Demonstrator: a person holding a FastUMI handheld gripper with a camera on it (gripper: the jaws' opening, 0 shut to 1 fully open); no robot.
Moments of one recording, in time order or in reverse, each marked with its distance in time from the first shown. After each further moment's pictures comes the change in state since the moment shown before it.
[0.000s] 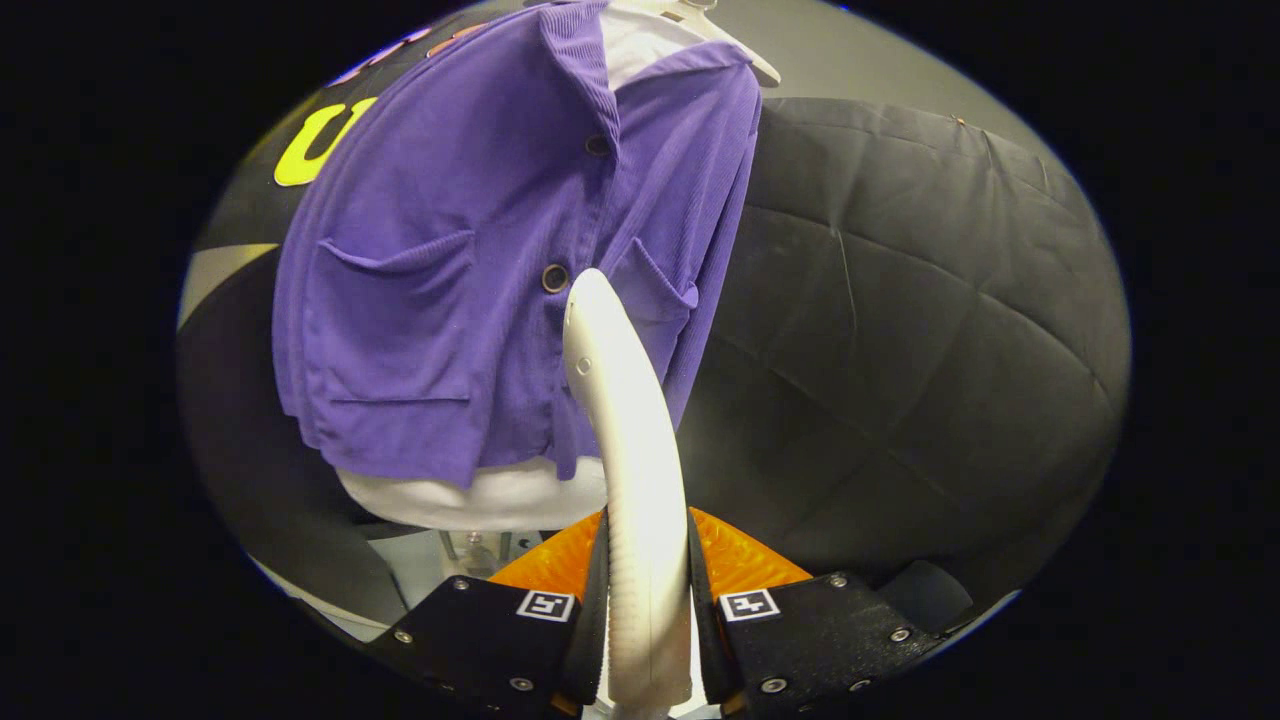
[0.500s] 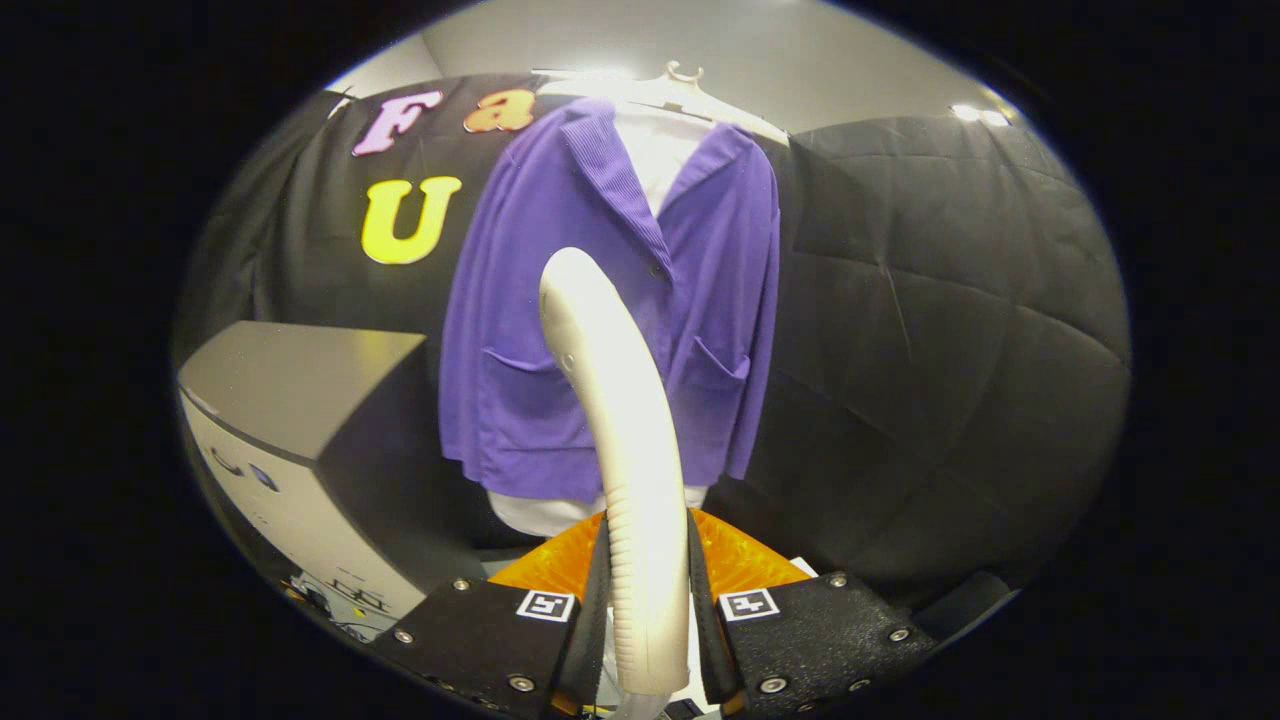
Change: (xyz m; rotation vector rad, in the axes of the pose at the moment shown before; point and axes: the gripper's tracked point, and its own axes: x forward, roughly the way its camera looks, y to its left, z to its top) arm -0.113 -0.001 0.058 0.057 -0.172 0.340
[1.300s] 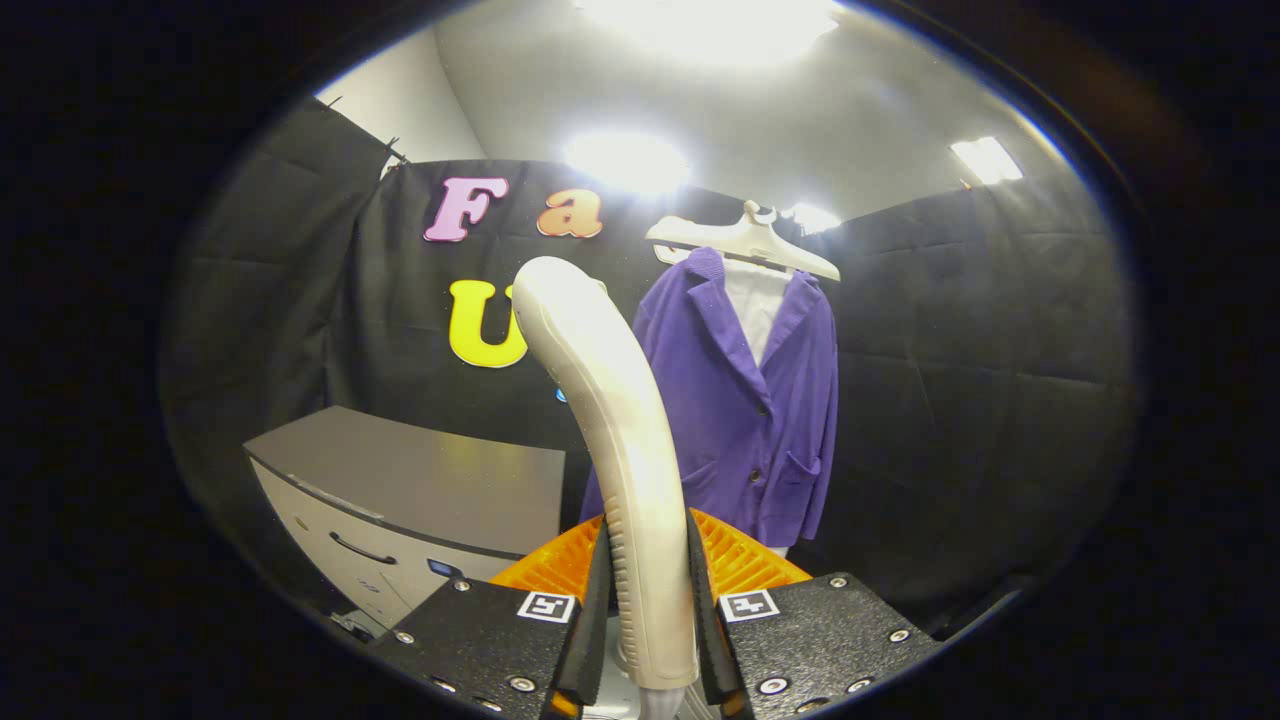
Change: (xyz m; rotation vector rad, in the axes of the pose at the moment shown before) arm -0.136 0.170 0.077 0.036 -0.259 0.089
